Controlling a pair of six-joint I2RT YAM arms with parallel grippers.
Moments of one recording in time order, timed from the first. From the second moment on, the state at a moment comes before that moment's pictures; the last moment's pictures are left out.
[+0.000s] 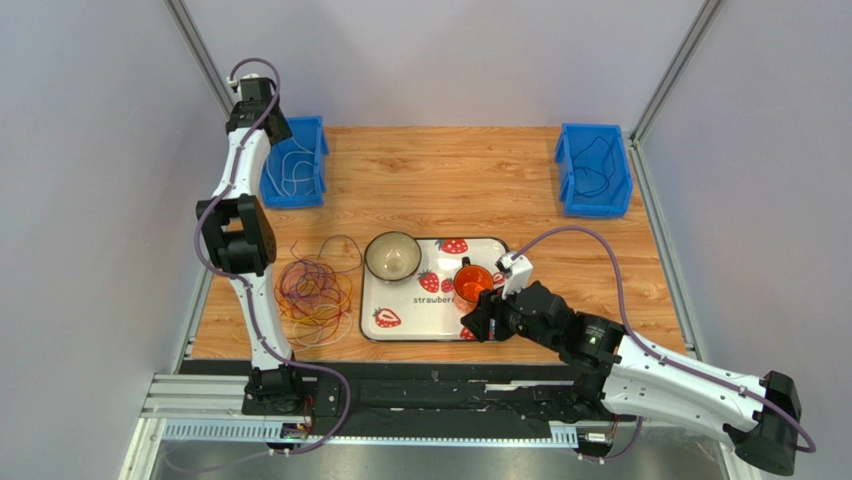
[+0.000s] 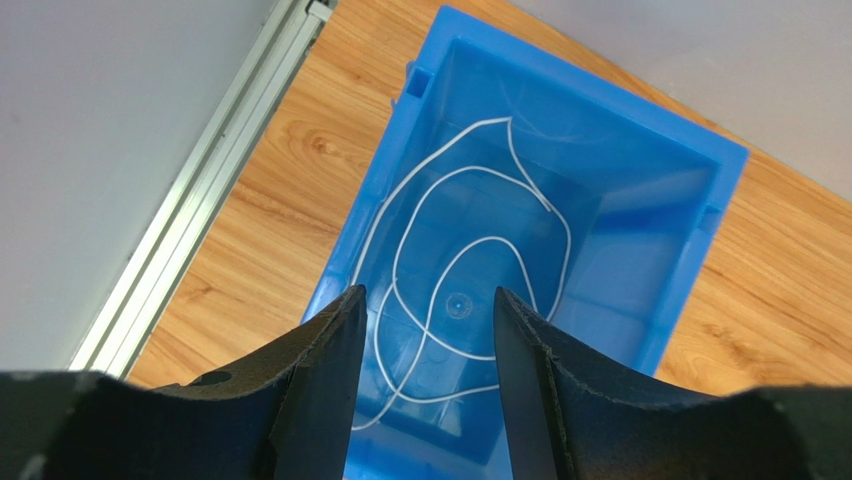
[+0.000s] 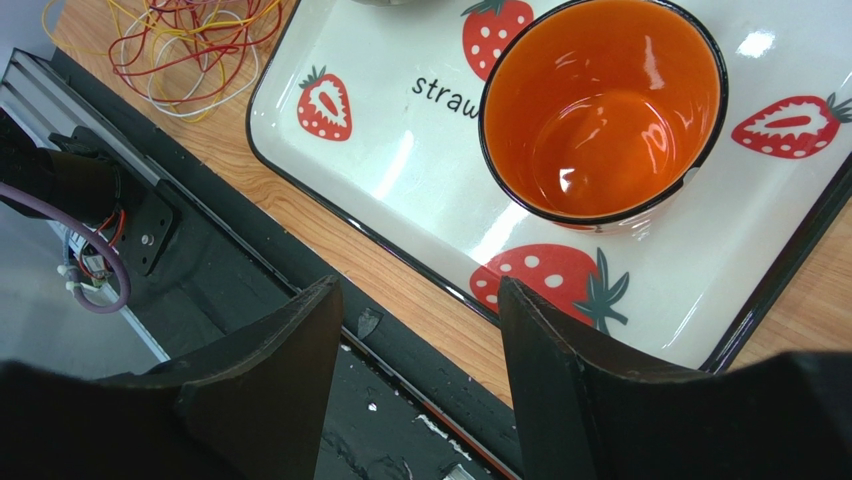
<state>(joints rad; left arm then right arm) 0.12 2.23 2.13 -0.57 -0.24 -0.29 1.06 0.72 0.49 -0.30 0.18 0.62</state>
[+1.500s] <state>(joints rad) 0.02 1.14 0.99 -0.67 -0.08 -0.44 1.06 0.60 0.49 -0.32 0.15 0.61</state>
